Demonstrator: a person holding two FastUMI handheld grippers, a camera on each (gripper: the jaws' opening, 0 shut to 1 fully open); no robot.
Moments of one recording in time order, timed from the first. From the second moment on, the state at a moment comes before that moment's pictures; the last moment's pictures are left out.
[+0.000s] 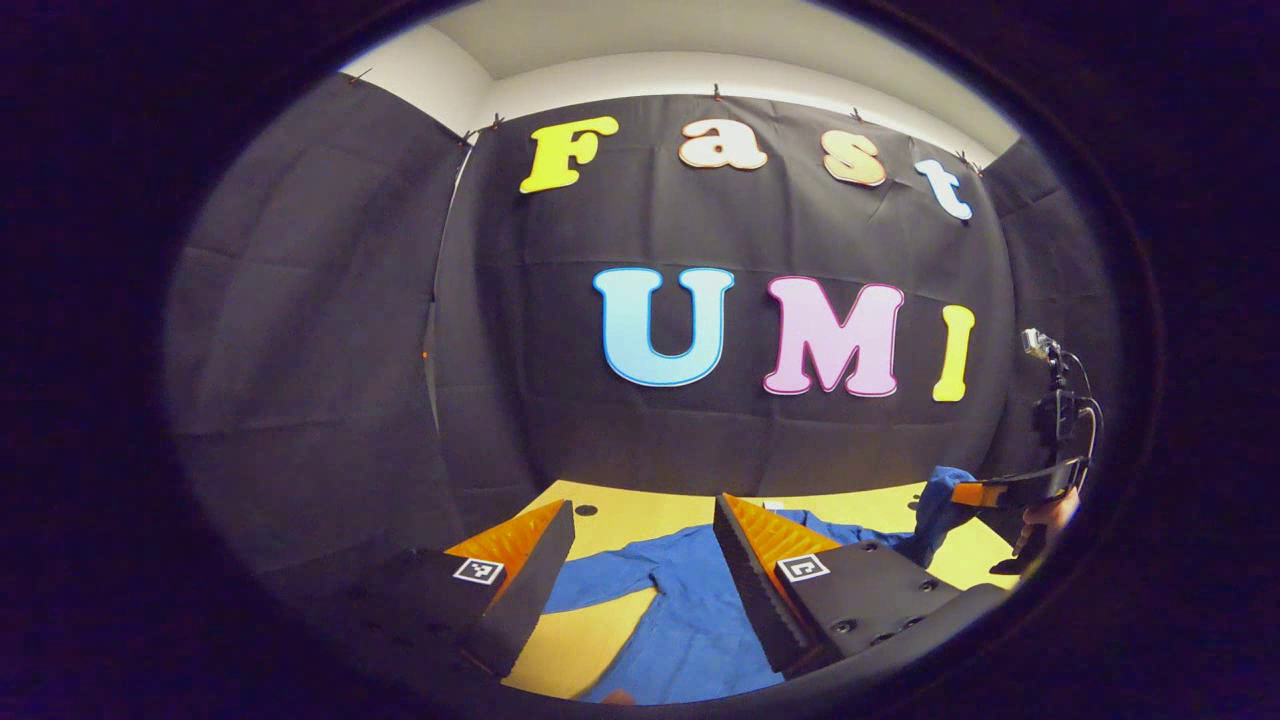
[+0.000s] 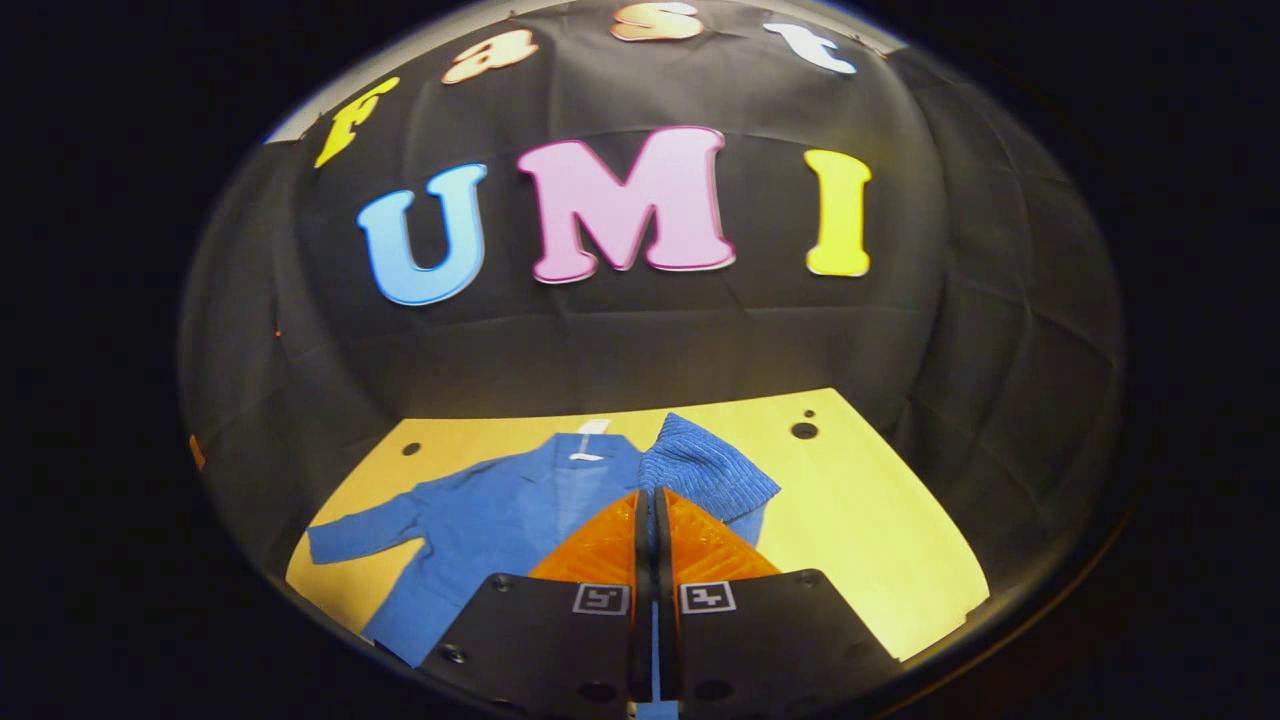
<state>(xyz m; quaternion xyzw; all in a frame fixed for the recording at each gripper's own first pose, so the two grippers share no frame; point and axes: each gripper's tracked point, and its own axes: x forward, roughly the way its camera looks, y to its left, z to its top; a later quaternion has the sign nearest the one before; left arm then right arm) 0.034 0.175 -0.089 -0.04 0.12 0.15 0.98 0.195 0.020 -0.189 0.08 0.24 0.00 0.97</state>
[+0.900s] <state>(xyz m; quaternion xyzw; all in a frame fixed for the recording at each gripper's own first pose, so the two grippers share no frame) -0.034 0.269 -0.109 0.00 0.17 0.20 0.97 0.329 0.252 -0.290 0.01 0.30 0.07 0.95</state>
